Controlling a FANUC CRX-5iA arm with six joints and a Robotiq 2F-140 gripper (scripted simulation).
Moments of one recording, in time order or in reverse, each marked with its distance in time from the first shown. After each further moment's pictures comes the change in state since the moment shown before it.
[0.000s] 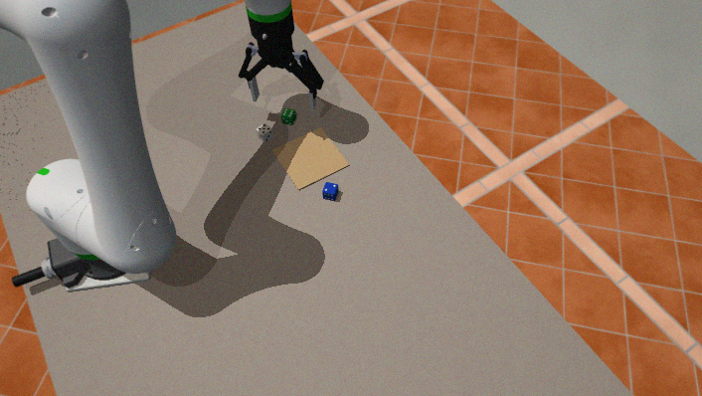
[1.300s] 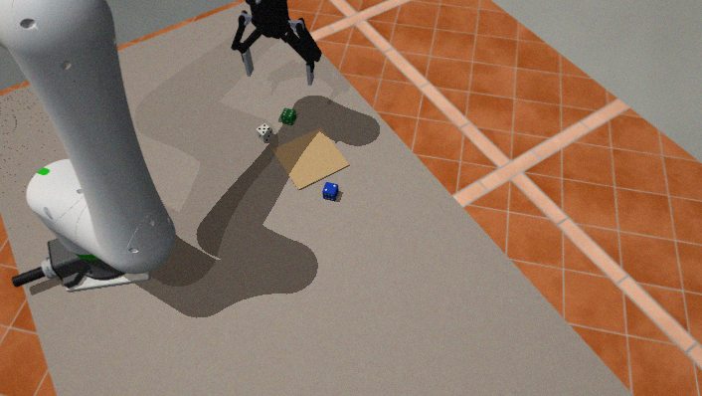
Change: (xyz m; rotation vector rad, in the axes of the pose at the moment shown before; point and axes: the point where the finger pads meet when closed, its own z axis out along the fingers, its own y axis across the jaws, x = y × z) arm 0.000 0.000 -0.083 0.000 0.000 0.000
